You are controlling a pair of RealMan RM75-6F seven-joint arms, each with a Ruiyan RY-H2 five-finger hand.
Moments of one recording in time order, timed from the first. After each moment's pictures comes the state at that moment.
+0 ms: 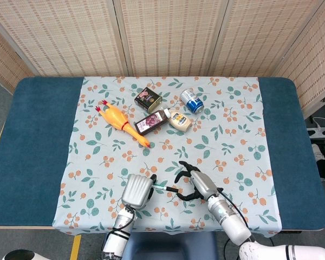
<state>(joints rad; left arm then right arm) -0.56 -2.04 -0.17 -1.72 1.12 1.36 1.13 0.56 -1.49 0.22 -1.97 -0.78 0.92 -0.24</state>
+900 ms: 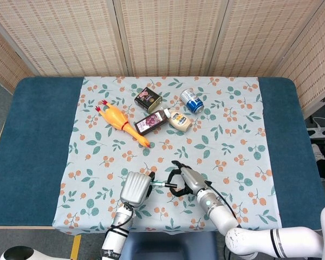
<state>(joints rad) -0.59 -2.01 -0.19 -1.71 1.09 1.37 1.11 0.79 -1.49 0.24 -1.99 -0.43 0.97 -0.34</state>
